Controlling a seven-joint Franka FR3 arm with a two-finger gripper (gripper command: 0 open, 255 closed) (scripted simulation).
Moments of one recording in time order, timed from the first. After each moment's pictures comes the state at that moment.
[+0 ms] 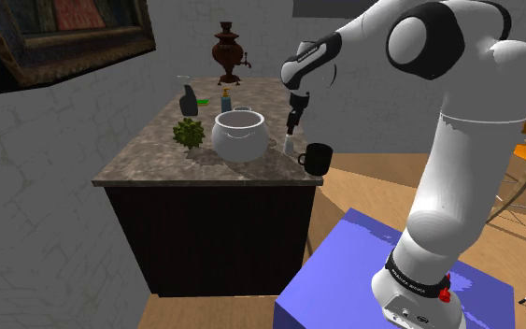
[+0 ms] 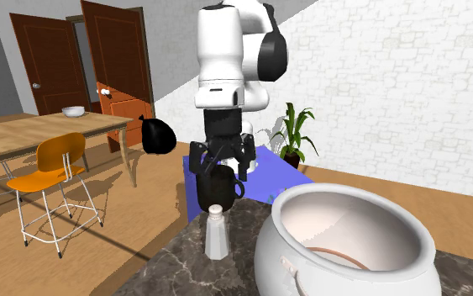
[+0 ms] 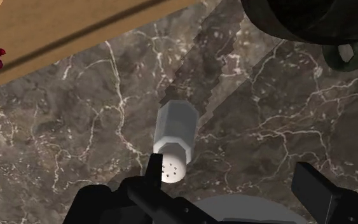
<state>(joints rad) -0.13 0.17 -0.32 -1.95 0.13 2.25 -0.84</state>
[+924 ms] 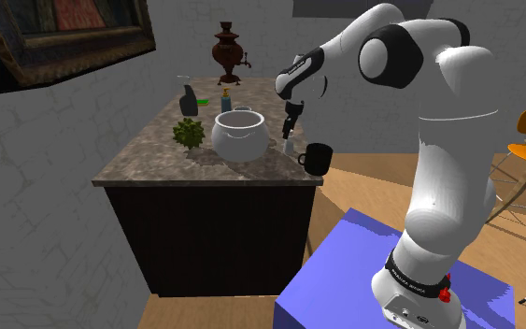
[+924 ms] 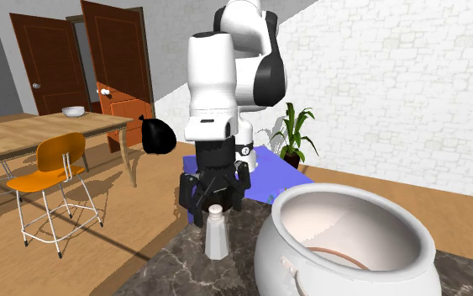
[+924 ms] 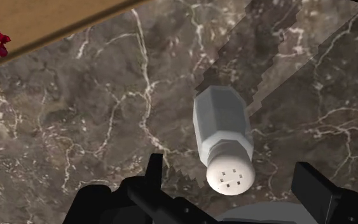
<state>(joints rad) -0.17 0.35 -0.30 -1.84 0.21 2.33 -0.92</state>
